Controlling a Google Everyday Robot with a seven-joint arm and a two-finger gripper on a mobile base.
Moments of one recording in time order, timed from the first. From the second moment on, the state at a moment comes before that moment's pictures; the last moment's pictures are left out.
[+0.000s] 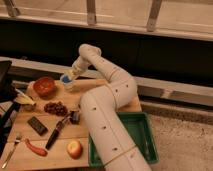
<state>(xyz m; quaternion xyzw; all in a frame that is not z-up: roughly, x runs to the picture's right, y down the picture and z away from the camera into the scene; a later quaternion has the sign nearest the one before) -0.205 -0.090 0.978 -0.38 -0.13 0.47 0.78</state>
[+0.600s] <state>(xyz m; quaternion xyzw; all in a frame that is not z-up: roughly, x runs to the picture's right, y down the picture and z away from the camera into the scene) -0.199 -0.110 0.946 -0.35 -0.15 0.46 0.80</state>
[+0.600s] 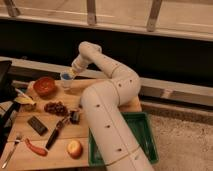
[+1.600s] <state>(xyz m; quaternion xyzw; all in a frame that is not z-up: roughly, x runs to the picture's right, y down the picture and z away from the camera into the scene) -0.059 -0.125 0.819 -0.30 -0.11 0.43 0.85</state>
